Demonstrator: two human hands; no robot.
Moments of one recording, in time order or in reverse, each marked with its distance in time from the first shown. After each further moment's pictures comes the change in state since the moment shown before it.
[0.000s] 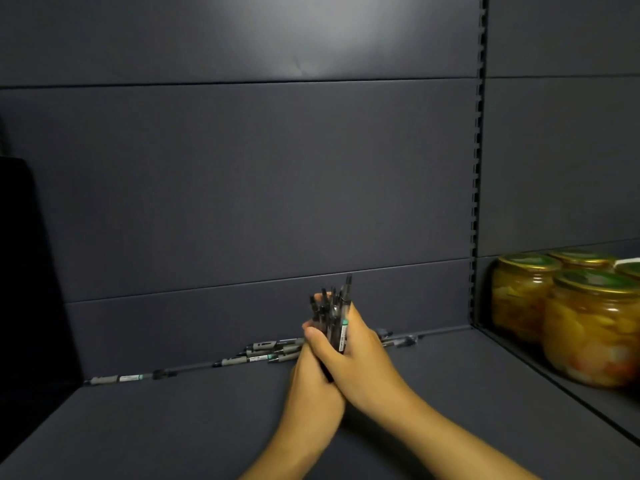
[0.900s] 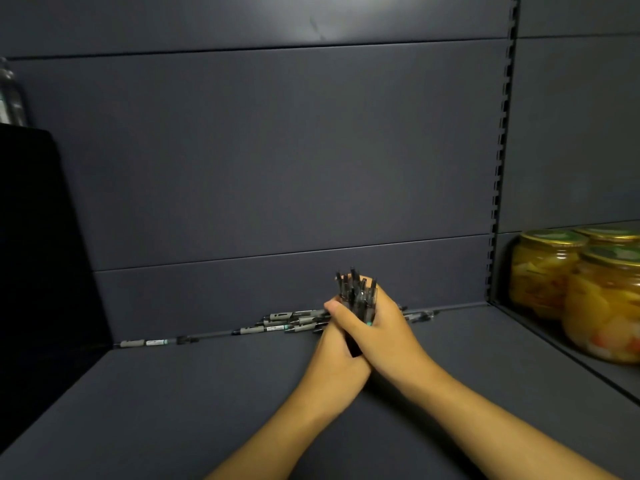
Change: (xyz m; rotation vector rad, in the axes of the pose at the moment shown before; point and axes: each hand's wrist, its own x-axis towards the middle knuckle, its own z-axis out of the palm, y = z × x) left_hand -0.005 0.001 -0.007 0.094 -0.282 0.015; right_hand -0.002 0.015 0.000 0.124 0.056 0.085
